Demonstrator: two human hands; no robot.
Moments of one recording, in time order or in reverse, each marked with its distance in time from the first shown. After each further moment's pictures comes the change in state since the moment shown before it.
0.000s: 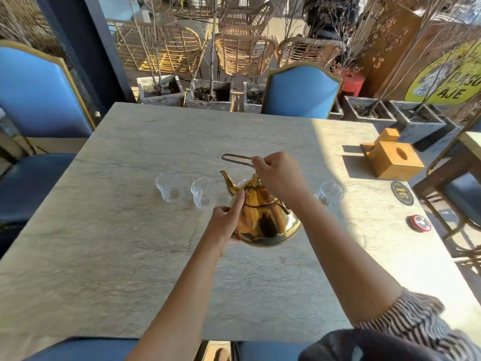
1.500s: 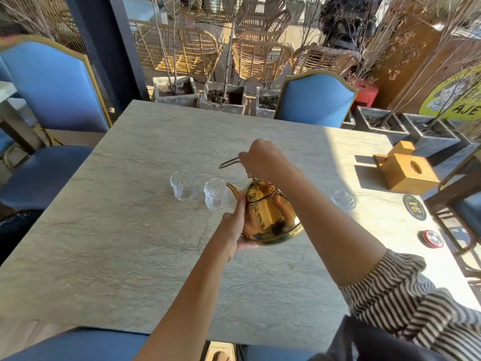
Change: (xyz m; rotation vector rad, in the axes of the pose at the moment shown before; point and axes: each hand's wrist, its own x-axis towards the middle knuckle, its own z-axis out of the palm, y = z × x) left_hand -0.039 0.022 -0.009 -0.231 -0.097 -0.123; right_hand 0.039 -0.059 0.028 -0.351 -0.255 0.107
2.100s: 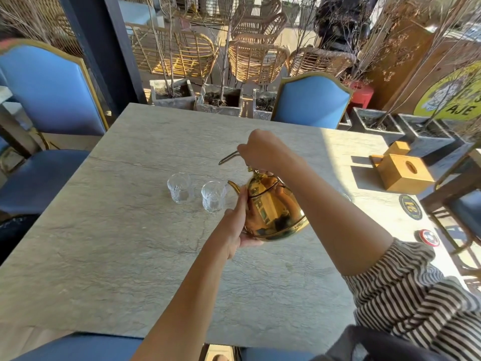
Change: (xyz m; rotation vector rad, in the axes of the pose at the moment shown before) left_hand -0.006 0.013 0.007 -0.060 -0.078 0.011; right_hand 0.001 -0.009 -0.024 -0.065 -0.010 -0.062
